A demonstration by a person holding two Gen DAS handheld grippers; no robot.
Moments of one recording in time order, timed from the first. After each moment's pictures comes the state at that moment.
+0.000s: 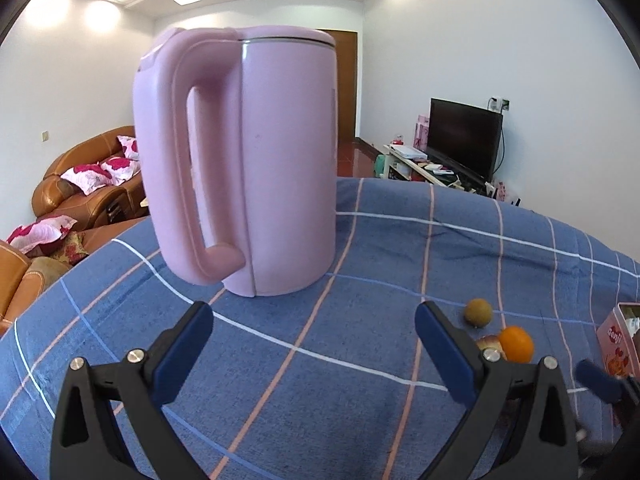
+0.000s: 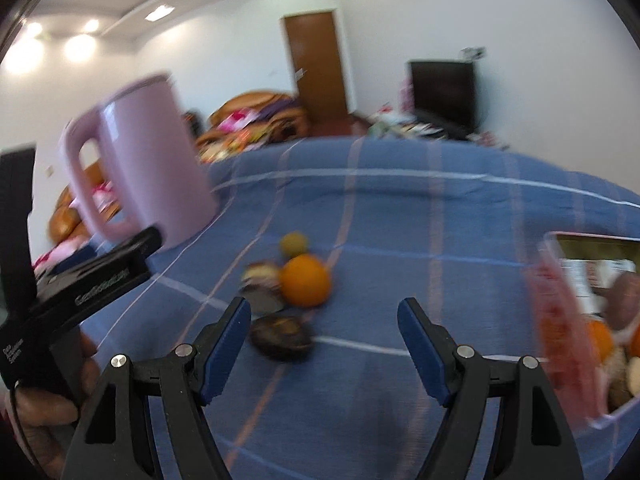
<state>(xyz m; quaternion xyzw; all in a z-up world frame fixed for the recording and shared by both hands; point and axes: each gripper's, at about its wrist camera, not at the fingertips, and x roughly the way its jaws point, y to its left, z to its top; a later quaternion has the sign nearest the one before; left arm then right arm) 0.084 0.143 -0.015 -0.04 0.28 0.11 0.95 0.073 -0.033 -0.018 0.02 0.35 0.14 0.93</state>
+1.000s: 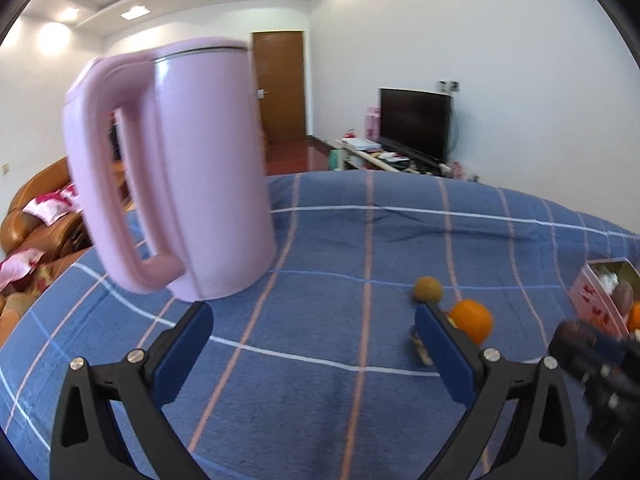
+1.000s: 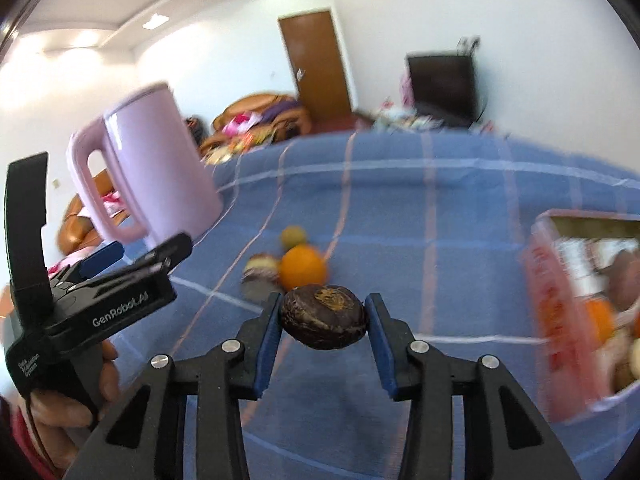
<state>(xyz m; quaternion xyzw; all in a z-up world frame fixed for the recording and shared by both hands) 0.083 0.115 -0.015 0.00 0.29 0.02 0.96 0.044 -0.073 -0.003 0.05 0.31 0.10 0.95</state>
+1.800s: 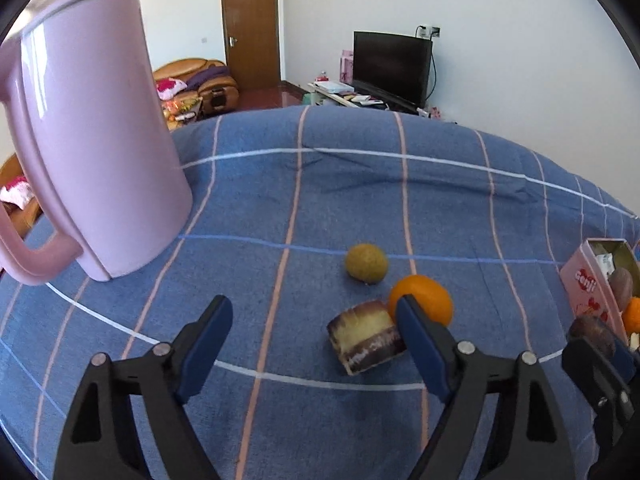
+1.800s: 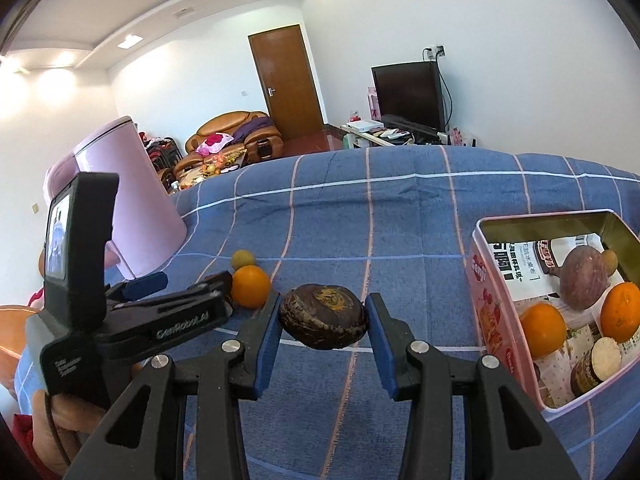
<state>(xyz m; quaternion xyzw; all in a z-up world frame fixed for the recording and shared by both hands) 0.131 0.065 -0.040 -0.01 0.39 -0.02 0.92 0.051 -0.095 -0.007 0.08 0.31 0.07 0.94</state>
